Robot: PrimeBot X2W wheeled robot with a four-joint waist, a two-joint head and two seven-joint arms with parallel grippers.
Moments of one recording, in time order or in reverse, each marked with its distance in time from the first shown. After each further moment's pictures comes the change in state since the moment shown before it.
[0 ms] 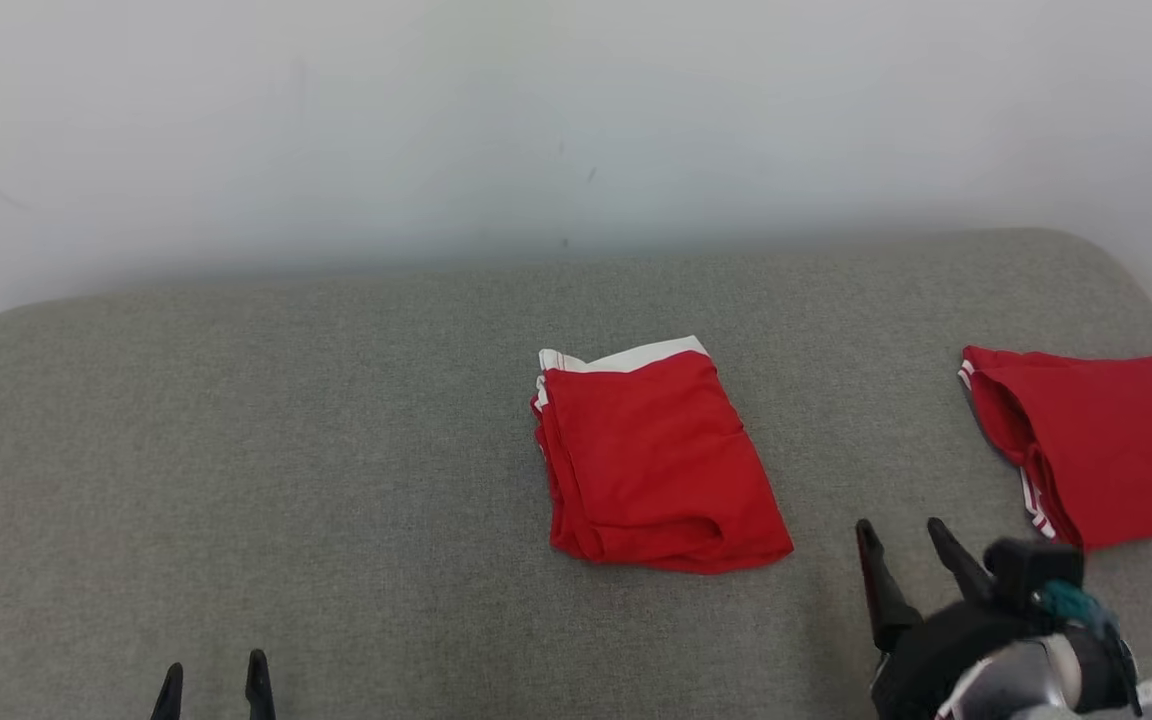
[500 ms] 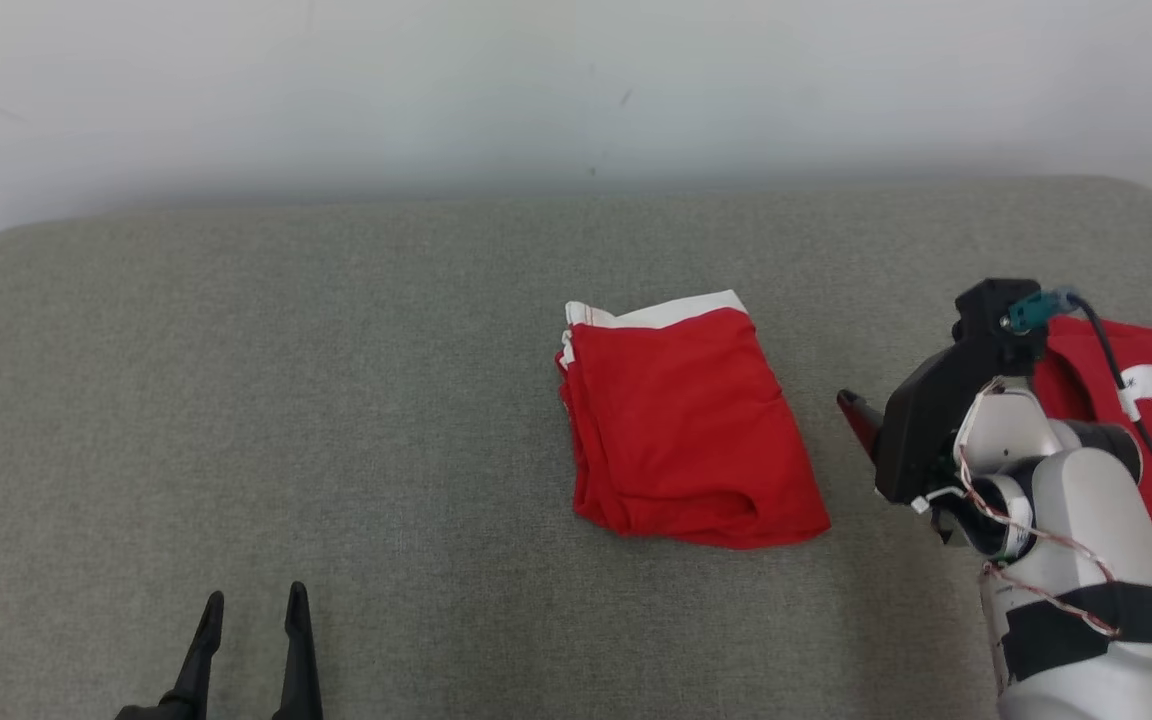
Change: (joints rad) left arm -0.081 0.000 -0.056 -0.008 -0.022 -0.001 0.000; right arm -0.448 -0.045 -0.019 0.114 0.019 -0.001 0.773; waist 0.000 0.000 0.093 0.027
